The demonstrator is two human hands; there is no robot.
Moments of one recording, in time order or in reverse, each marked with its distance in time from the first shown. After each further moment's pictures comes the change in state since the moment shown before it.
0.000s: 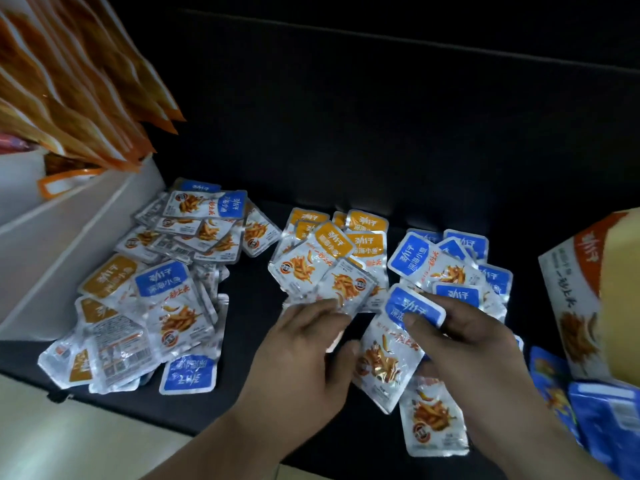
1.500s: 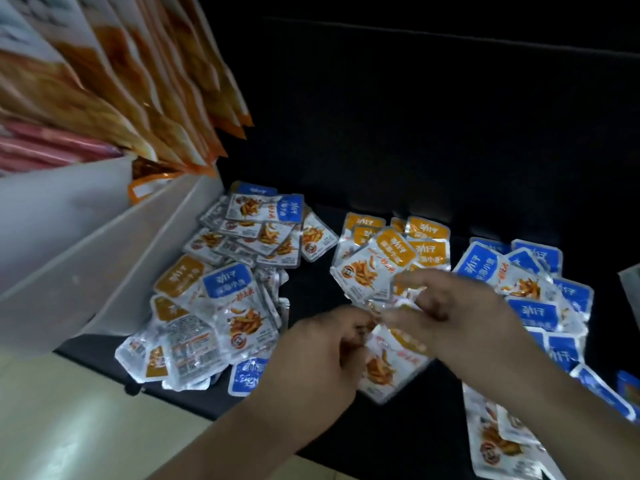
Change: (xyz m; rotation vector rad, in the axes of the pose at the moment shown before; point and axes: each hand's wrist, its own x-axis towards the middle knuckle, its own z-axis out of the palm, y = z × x) left_hand -0.001 -0.037 -0.057 -0.128 -0.157 -0.099; right_hand 0.018 -0.044 0.068 -0.437 -0.267 -0.335
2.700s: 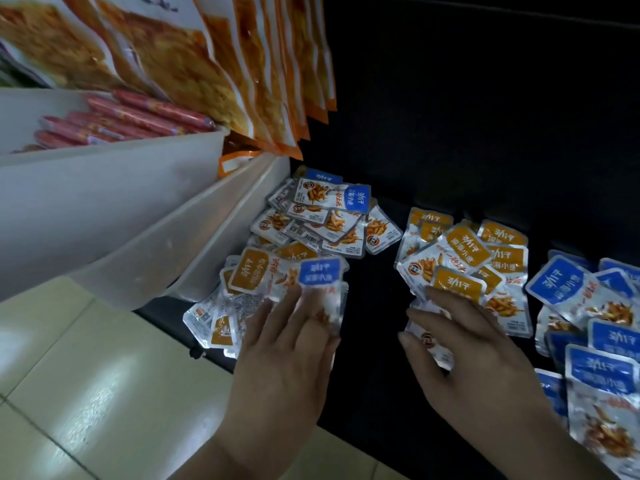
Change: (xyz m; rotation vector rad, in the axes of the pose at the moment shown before) left_hand -0.066 -0.070 -0.023 0.589 0.407 0.035; right_hand -0.016 0.013 0.078 -0.457 0.151 -0.334
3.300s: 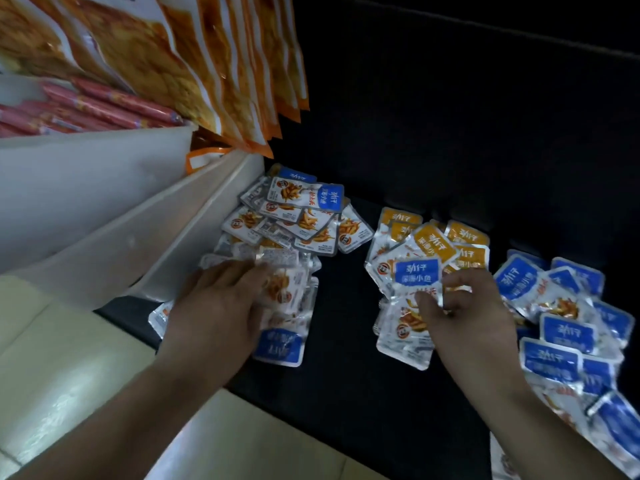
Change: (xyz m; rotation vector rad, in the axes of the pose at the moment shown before) left_hand 0.044 -0.058 -0.009 0.100 -0.279 -0.163; right_hand 0.030 0.018 -0.018 0.434 0.167 0.538
